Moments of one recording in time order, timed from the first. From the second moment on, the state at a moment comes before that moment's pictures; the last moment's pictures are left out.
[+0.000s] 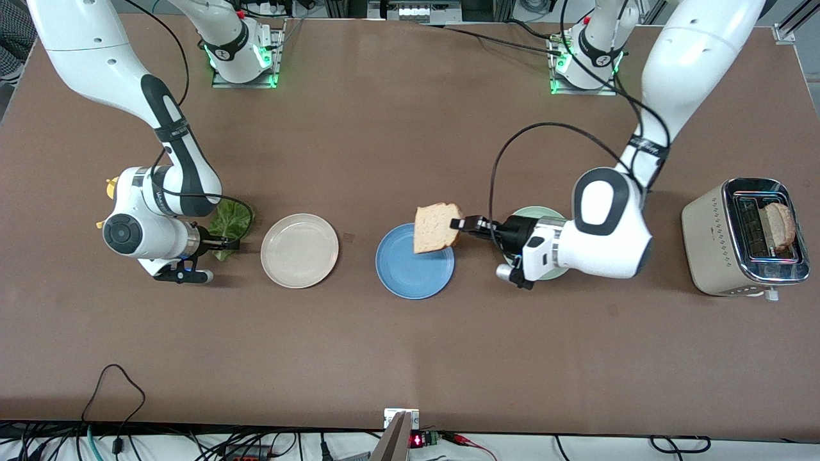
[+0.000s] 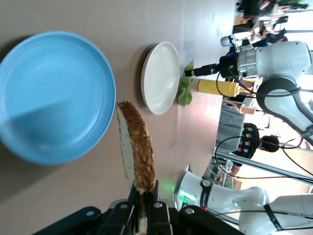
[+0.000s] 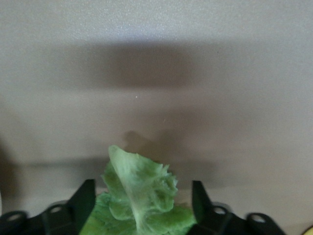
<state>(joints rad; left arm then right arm) 0.00 0.72 -0.43 -1.51 -0.91 1.99 0.33 0.06 0.60 -0.01 -1.84 0.01 2.22 0.10</state>
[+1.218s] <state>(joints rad) -0.07 0.93 -0.43 -1.52 -1.14 2.18 0.89 0.06 0.60 -0.01 -1.82 0.01 2.22 0.10</state>
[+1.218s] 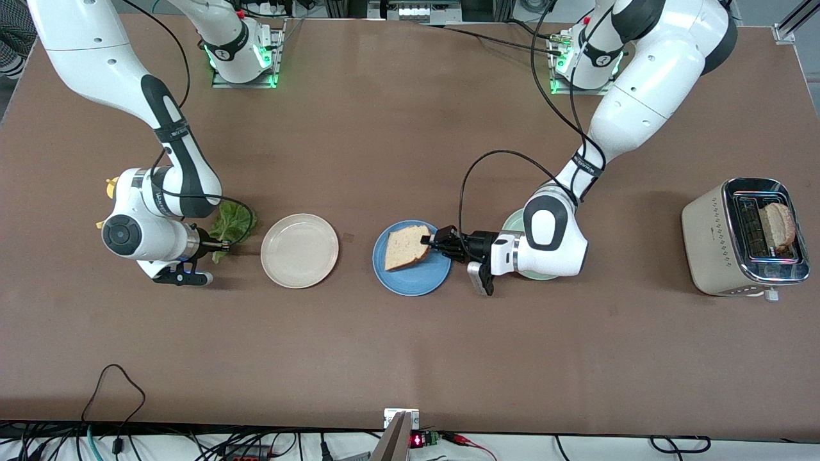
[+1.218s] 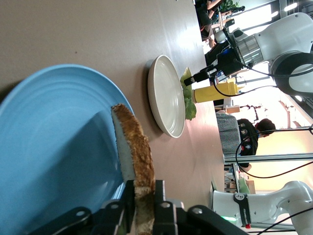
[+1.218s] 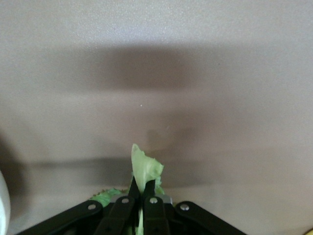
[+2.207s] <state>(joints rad) -0.02 0.60 -0.40 -1.46 -0.10 1.75 0.26 0.16 0.56 0.00 -1.52 0.27 1.84 0.47</state>
